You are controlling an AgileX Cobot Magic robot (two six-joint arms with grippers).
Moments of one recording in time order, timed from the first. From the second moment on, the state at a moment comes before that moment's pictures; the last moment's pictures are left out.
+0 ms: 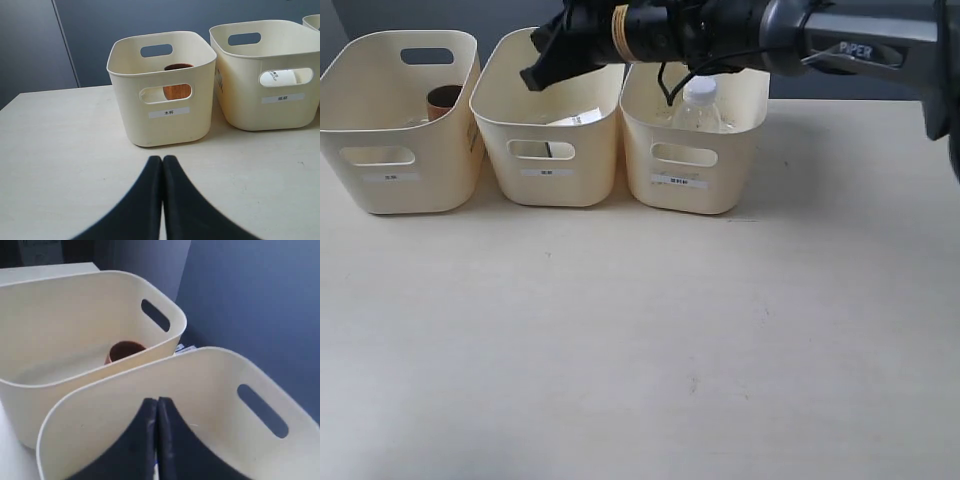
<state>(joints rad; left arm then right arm) -0.16 0.00 0.00 0.04 0.25 0.03 0.69 2.17 -1.78 -1.74 -0.31 1.46</state>
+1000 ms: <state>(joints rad) -0.16 0.00 0.00 0.04 0.25 0.03 0.69 1.13 -0.88 -1.74 -0.03 1.41</state>
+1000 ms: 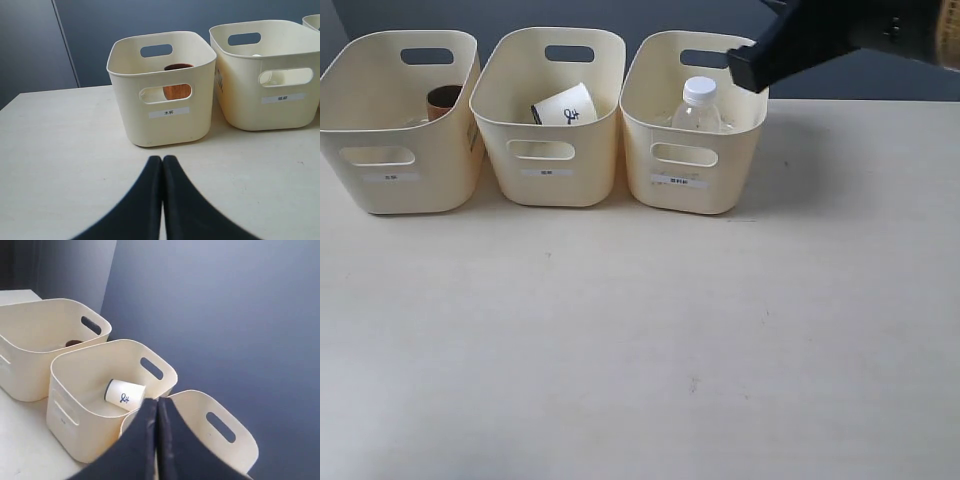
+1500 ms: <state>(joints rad) -0.16 0.00 0.00 0.04 0.25 0.03 0.69 0.88 -0.82 -1.72 -0.02 1.41</state>
